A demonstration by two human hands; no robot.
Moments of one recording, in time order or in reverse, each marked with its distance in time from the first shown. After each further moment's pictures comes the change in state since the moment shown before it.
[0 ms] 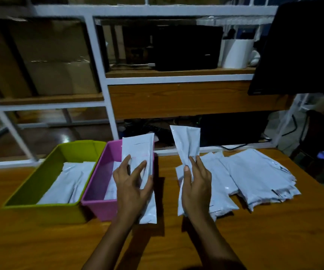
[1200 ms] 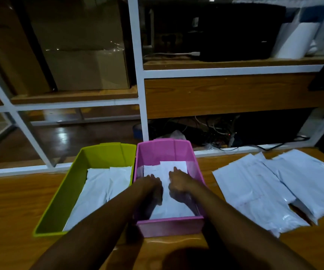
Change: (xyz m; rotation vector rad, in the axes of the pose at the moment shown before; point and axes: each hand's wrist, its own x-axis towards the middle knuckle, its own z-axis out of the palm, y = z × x) left_hand 0.129 -0.185 0.021 0.789 -1.318 -0.163; right_hand 0.048 -0.012 0.247 -0.702 -1.080 0.032
